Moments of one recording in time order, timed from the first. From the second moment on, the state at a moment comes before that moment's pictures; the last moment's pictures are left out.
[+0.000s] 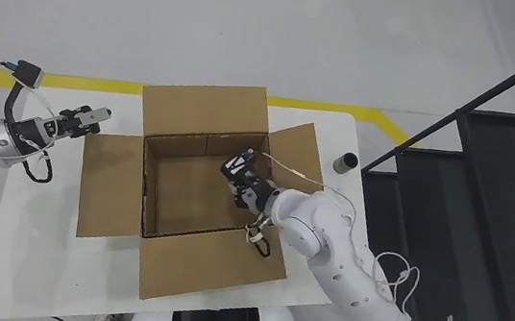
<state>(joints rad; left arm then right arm) 1.12 -0.89 -1.53 -1.44 -0.21 -0.38 -1.07 -1.24 -1.31 1.00 -1.79 -1.22 -0.14 0.91</state>
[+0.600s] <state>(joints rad) 1.12 -0.89 -1.53 -1.44 -0.21 -0.38 -1.07 -1.11 -1.36 0.83 -1.56 -1.31 -0.02 0.95</state>
